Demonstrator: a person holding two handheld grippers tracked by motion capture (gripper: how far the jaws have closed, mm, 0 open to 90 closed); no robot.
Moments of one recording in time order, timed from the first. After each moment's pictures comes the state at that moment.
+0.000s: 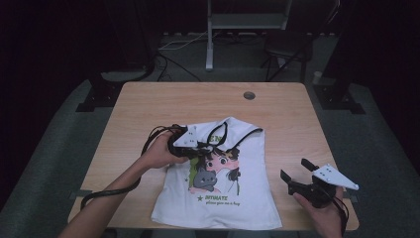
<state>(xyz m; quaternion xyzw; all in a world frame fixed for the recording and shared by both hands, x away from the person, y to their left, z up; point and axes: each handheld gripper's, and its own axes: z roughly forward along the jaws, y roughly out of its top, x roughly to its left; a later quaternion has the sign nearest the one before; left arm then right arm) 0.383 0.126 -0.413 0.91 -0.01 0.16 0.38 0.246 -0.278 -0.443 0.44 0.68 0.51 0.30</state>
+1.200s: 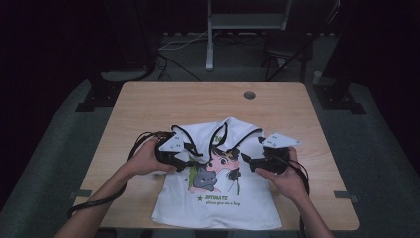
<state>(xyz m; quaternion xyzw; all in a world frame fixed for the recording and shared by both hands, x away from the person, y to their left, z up) 0.365 0.160 -0.406 0.90 0.04 0.15 0.41 0.336 -0.178 -0.413 0.33 0.79 0.46 0.23</state>
